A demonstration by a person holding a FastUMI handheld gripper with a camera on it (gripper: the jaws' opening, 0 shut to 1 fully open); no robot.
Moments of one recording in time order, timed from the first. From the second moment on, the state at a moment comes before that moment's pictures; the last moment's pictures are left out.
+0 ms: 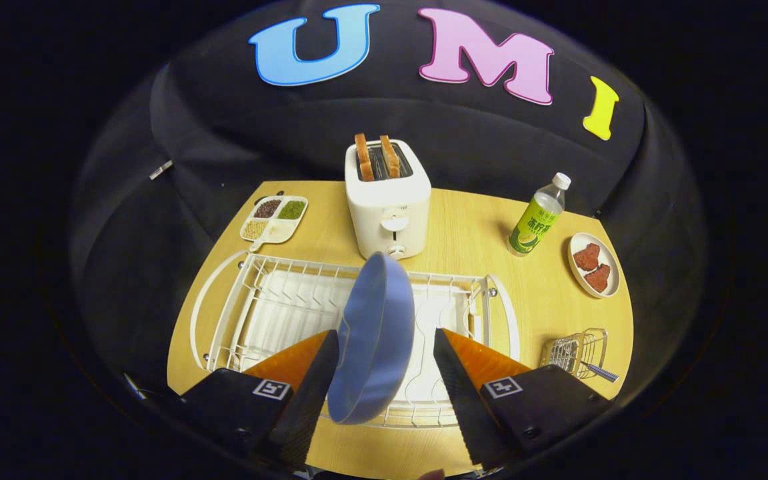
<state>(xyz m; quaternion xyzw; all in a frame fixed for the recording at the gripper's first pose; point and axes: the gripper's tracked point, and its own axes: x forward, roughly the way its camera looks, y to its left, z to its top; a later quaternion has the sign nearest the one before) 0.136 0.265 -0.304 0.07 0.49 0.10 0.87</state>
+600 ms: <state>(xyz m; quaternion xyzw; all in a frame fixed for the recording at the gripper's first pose) 0.145 0.251 -0.317 0.01 0.53 0.02 0.85</state>
